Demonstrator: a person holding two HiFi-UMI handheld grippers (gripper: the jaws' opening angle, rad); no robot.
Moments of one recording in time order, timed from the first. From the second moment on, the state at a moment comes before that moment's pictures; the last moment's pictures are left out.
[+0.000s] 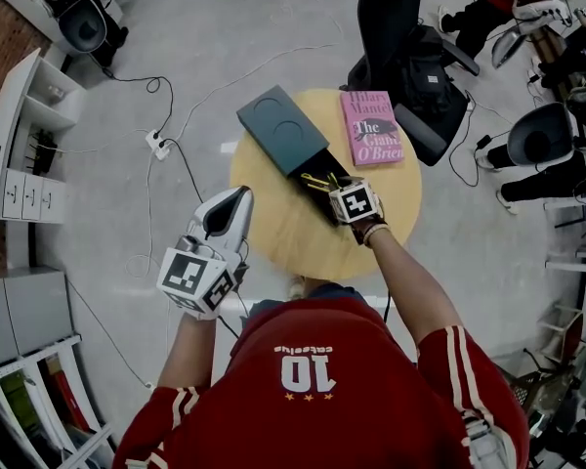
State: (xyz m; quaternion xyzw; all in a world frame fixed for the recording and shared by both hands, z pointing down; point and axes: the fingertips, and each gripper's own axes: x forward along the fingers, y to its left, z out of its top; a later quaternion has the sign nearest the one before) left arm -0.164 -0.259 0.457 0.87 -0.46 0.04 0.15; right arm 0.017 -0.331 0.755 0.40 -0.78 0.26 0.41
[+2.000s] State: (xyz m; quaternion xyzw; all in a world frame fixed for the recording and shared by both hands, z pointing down) left arm -0.143 -0.152 0.365 0.91 -0.41 -0.02 0.05; right arm 0.054 -0.149 0.313 0.50 -0.86 0.01 0.03
